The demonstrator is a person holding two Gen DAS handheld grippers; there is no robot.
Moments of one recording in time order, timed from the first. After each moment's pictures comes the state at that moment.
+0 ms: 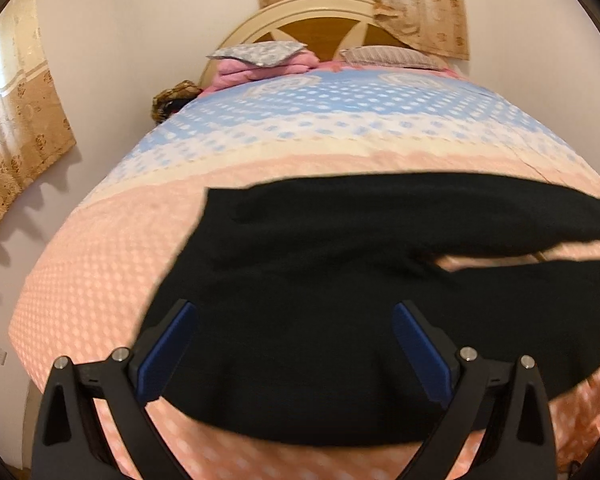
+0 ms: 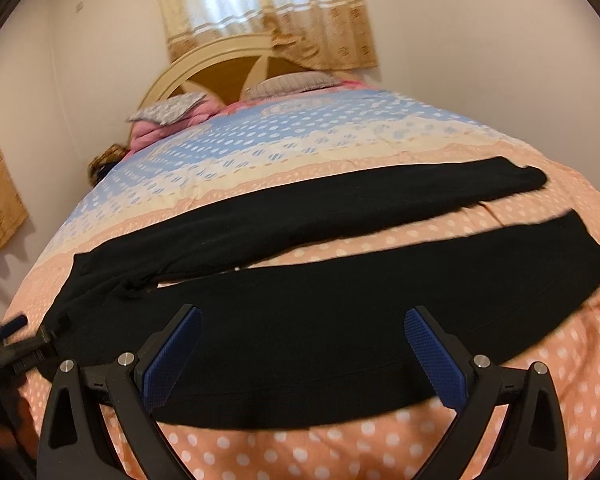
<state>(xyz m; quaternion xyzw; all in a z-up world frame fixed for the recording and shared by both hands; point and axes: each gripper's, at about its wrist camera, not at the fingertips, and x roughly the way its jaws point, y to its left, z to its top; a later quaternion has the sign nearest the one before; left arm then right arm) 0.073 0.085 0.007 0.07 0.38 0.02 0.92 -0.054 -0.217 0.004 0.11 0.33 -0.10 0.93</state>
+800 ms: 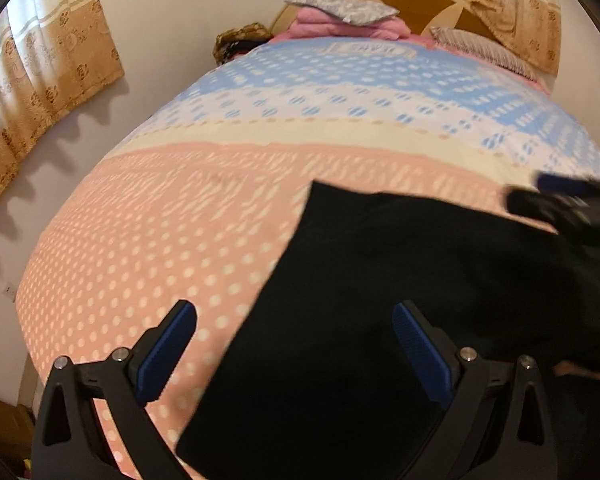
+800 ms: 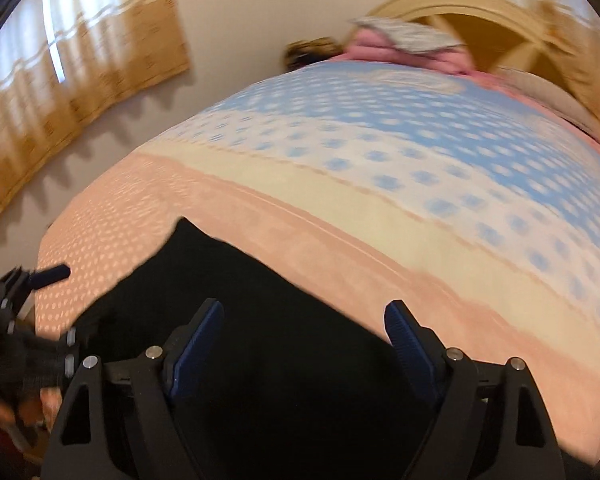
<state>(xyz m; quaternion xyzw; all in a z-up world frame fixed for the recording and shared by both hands) 0.161 0.172 -0.015 -0.01 0.45 0.14 0.88 0.254 -0.024 -0.001 -0.08 0.41 0.29 0.86</state>
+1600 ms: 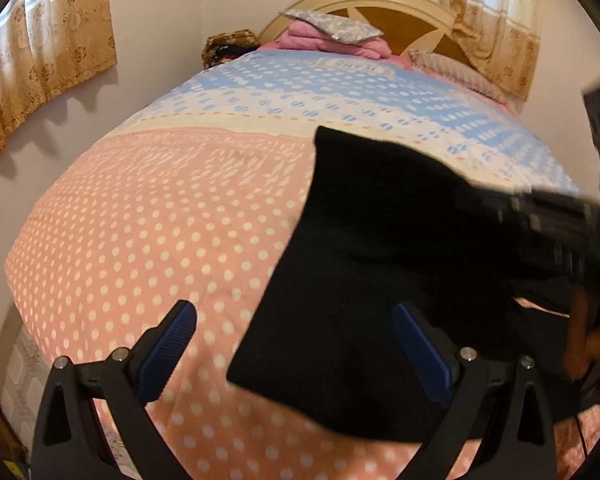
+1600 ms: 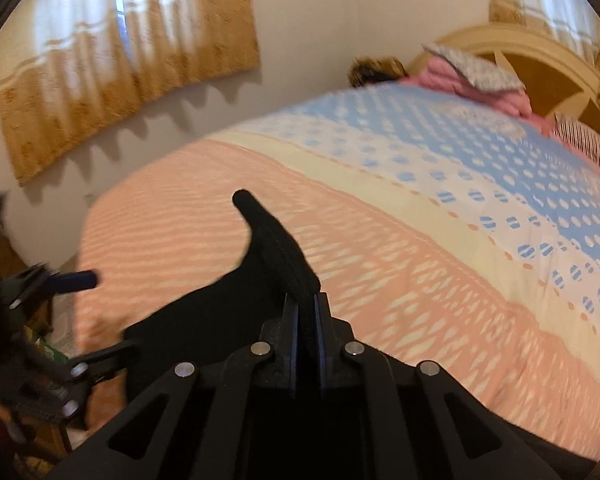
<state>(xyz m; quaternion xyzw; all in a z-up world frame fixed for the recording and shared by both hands) 0.067 0.212 0.011 -0.06 0.43 0.06 0.90 0.148 0.048 0.024 -0.12 0.37 0.36 0.85</state>
